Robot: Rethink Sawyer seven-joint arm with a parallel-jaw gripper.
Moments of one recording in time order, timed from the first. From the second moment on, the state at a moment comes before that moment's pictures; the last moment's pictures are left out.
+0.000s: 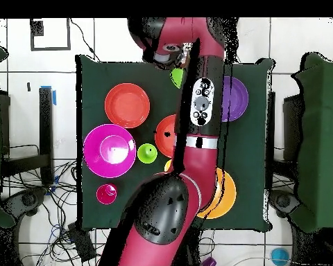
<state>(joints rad) -0.35 -0.14 1.14 0.28 -1.40 1.76 1.83</state>
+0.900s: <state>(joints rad) -0.38 -0.17 1.02 0.46 -1.10 1.65 1.83</state>
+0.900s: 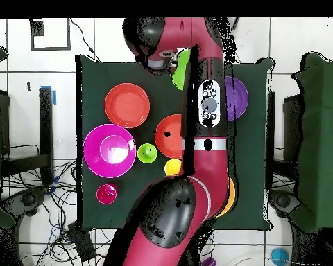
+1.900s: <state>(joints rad) -0.40 -0.37 0.85 0.87 -0.71 1.44 1.94</state>
